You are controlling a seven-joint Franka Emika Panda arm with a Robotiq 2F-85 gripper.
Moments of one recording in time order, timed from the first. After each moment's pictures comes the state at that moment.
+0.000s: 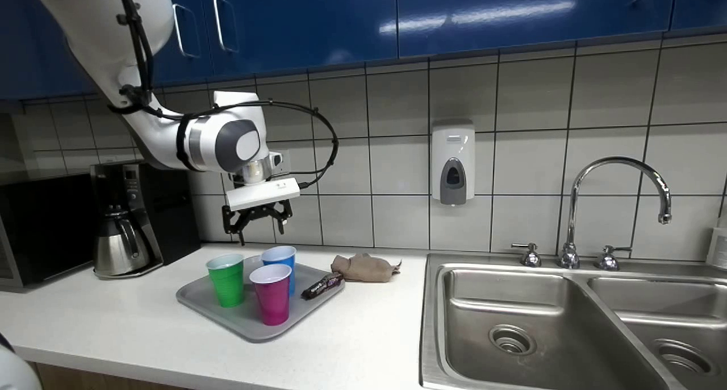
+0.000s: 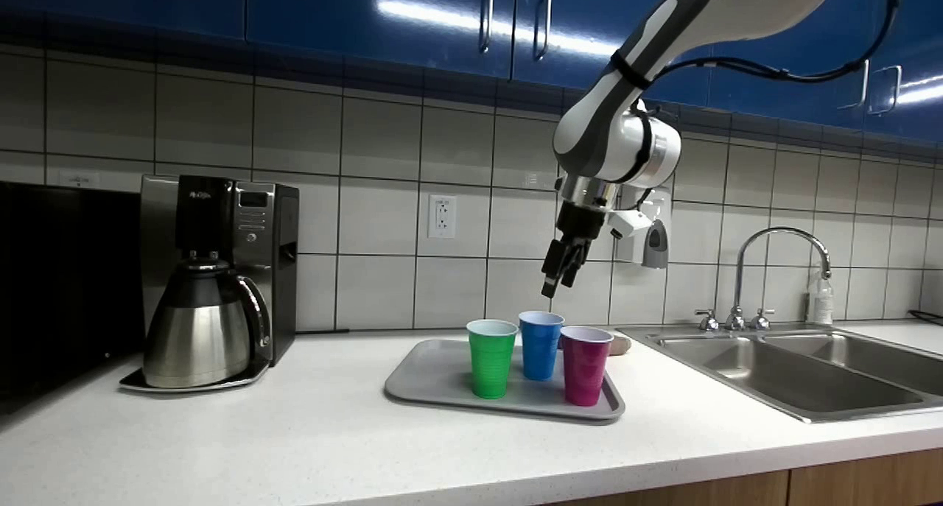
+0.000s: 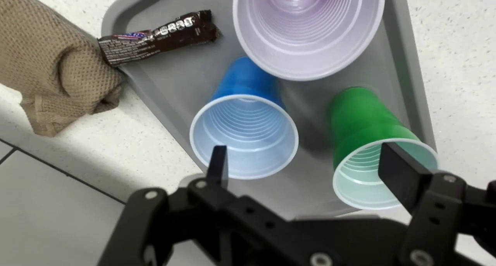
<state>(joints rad) -0.01 0.04 0.17 -2.32 0.14 2.65 -0.74</state>
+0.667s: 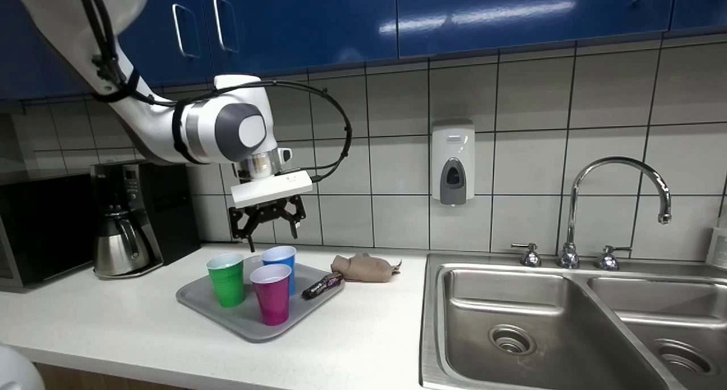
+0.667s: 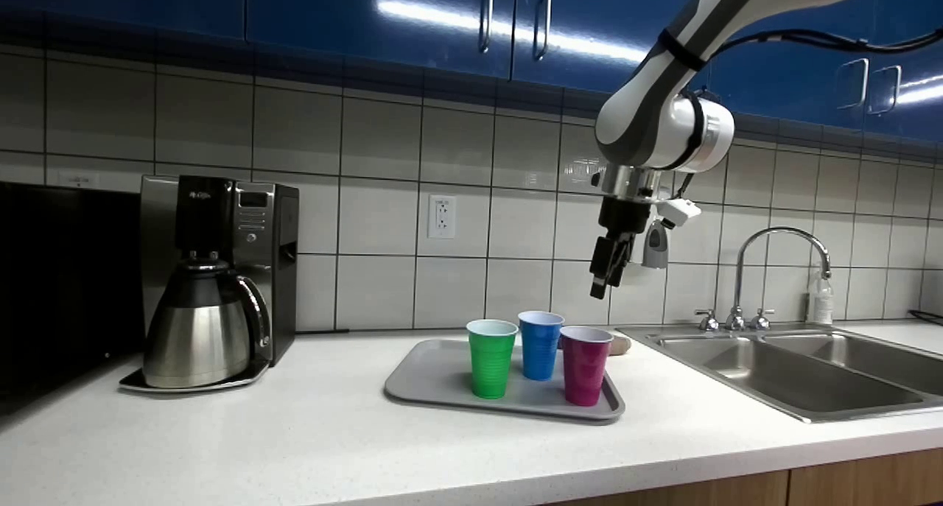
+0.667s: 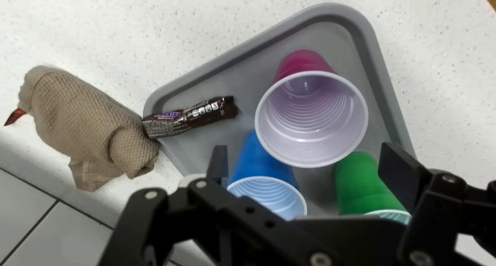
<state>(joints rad) 0.00 -0.13 0.07 -2.46 0.05 2.56 -0.73</state>
